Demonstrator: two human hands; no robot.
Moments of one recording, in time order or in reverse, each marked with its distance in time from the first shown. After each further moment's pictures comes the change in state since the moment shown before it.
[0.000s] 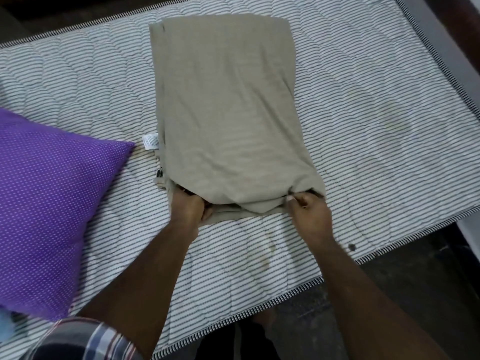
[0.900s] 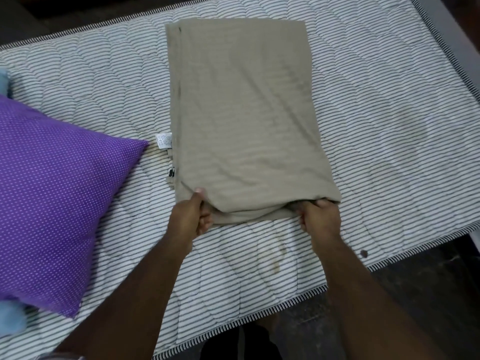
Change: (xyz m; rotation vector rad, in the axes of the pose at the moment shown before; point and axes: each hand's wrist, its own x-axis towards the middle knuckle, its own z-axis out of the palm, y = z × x) left_hand -0.004 -0.011 -0.036 0.107 0.043 -0.157; right_hand 0.000 -0.017 0.014 0.271 0.047 0.305
